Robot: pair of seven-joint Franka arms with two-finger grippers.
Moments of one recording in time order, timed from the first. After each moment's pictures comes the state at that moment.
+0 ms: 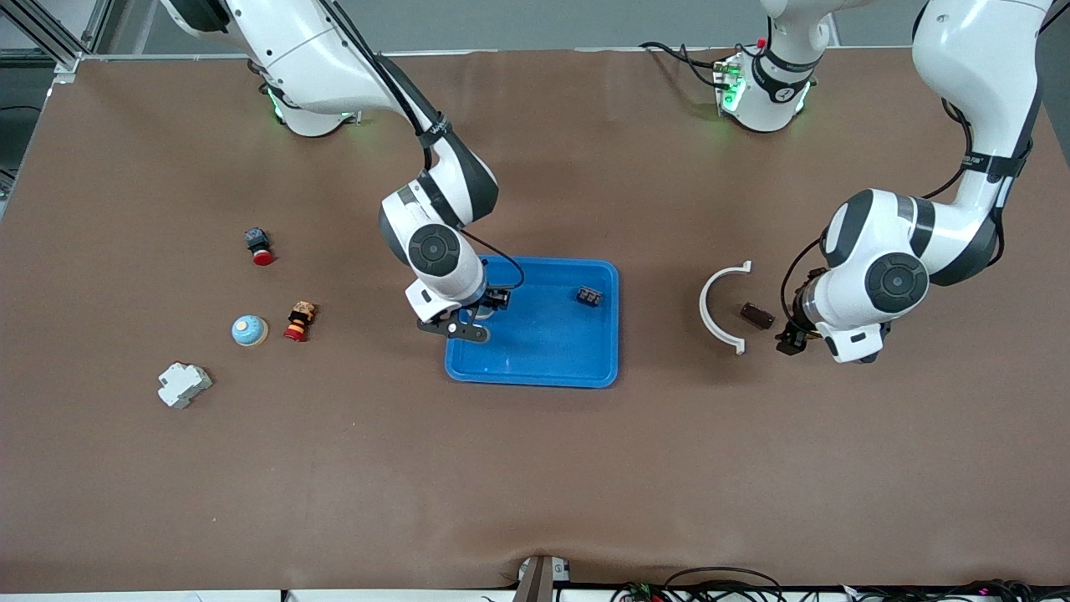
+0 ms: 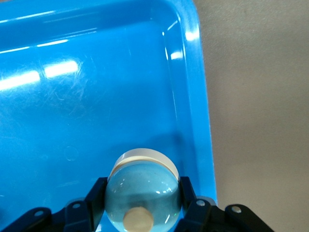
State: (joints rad) left arm 0.24 0.40 -0.41 -1.98 0.24 2.17 -1.41; right arm 0.62 0.63 0.03 -1.71 0.14 2.26 0.77
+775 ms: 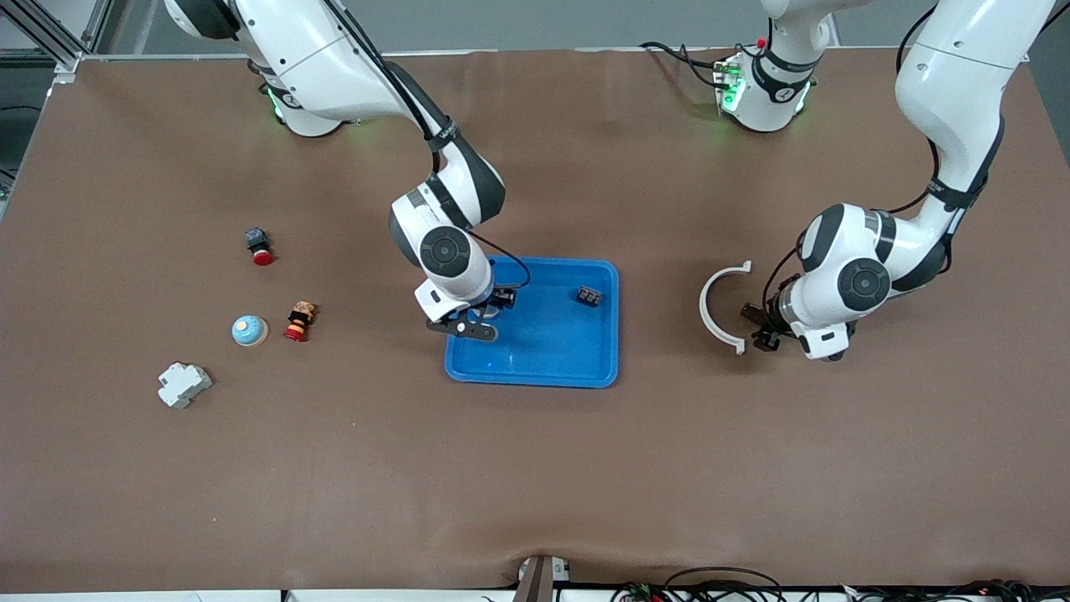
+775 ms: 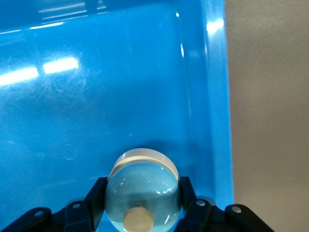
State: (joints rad) left arm 0.25 0.50 -0.41 -2.08 0.26 2.36 -1.41; right arm 0.64 0.67 0.03 -1.70 0.14 2.28 0.77
